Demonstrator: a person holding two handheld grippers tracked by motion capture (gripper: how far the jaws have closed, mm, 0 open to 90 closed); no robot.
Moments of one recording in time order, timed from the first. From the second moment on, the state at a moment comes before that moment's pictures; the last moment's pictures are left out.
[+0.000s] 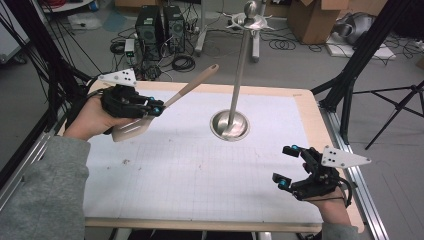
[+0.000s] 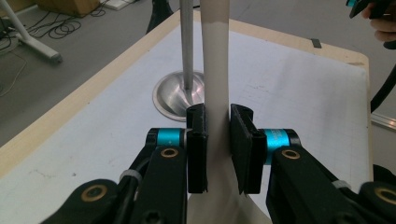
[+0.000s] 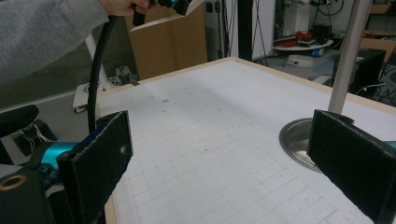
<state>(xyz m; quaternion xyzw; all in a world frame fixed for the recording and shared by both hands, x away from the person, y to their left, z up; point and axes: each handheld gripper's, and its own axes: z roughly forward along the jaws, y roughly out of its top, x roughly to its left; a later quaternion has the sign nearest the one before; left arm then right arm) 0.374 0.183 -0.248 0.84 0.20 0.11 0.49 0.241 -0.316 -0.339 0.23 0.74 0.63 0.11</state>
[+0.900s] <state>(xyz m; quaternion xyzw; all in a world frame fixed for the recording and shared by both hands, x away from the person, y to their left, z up) 0.388 0.186 -0.189 0.83 0.19 0.12 0.50 0.237 -0.334 -0.343 0.25 0.72 0.64 0.11</state>
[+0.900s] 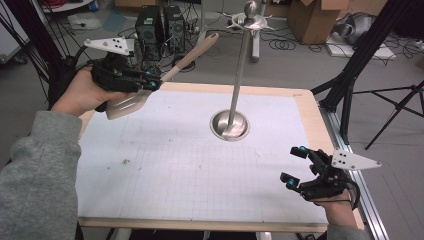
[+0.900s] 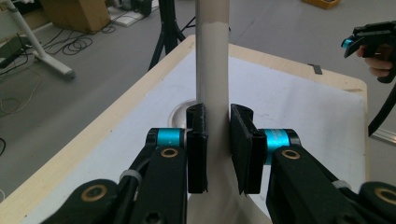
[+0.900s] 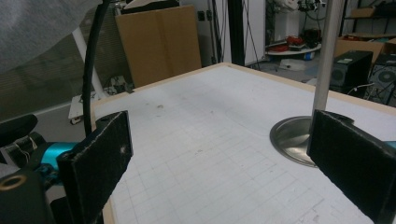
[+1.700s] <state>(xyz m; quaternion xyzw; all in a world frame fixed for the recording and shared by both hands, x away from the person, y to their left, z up) 0.397 0.176 -0.167 0.82 0.20 0.11 0.53 0.239 -0.340 -0.344 0.26 0.71 0.64 0.12</state>
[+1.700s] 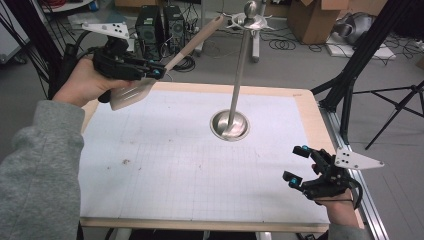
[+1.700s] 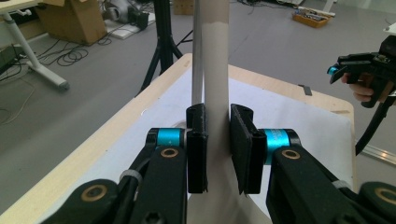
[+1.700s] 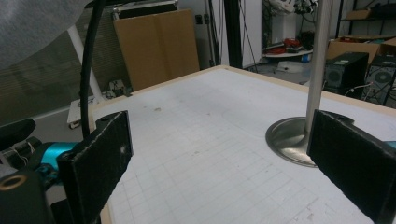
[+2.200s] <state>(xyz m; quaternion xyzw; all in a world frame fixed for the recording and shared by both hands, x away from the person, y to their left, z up) 0.404 0.164 -0.171 0.83 0.20 0.10 0.51 0.237 -0.342 -0.344 0.26 0.71 0.64 0.12</state>
